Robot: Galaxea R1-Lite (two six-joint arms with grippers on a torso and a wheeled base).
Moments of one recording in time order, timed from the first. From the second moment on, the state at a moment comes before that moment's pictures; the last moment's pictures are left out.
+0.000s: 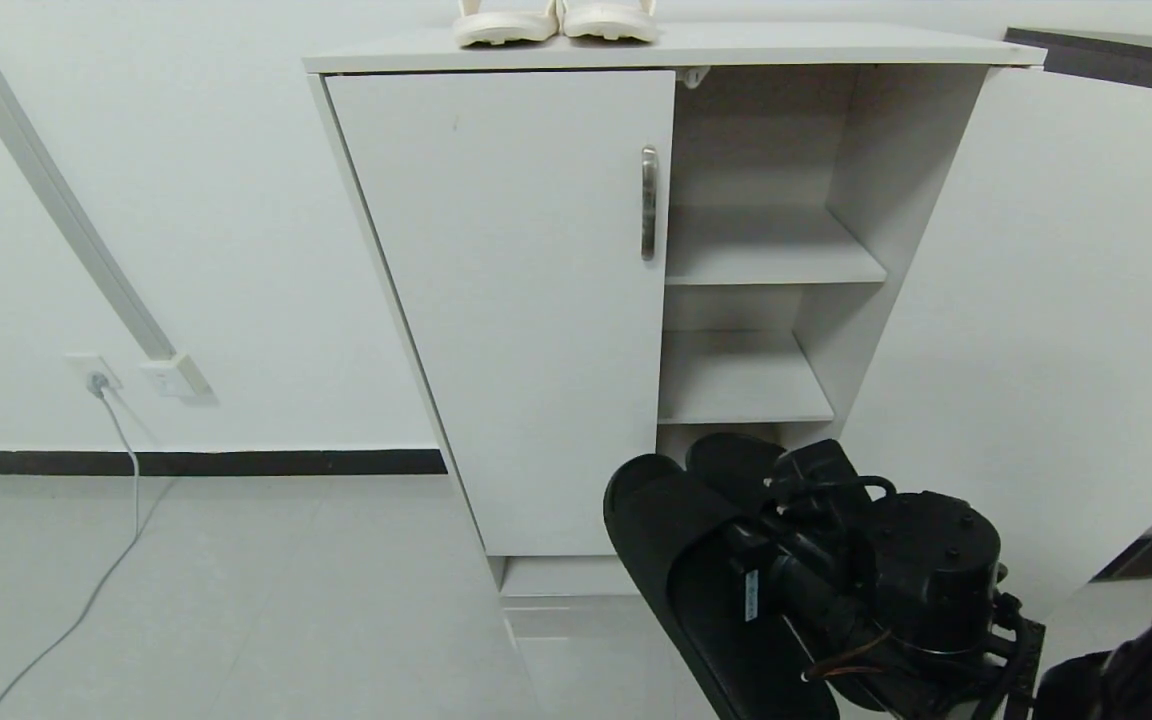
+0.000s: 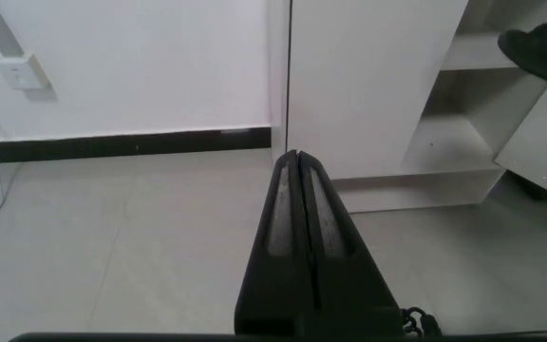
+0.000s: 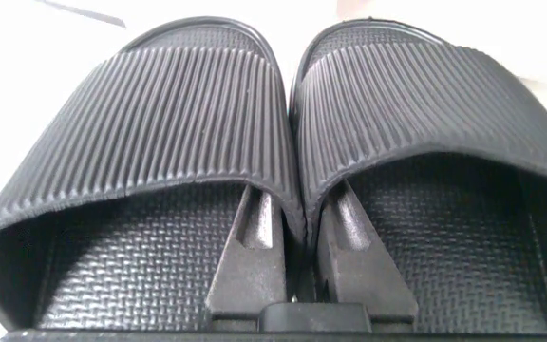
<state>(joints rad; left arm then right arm) 0.00 0.00 0.00 0.00 -0.02 0.02 0.84 1.91 -0.51 -1.22 -0.38 0.11</state>
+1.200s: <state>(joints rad) 0.00 0.00 0.00 0.00 0.00 0.00 0.81 2.08 -0.80 -1.11 -0.80 0.13</state>
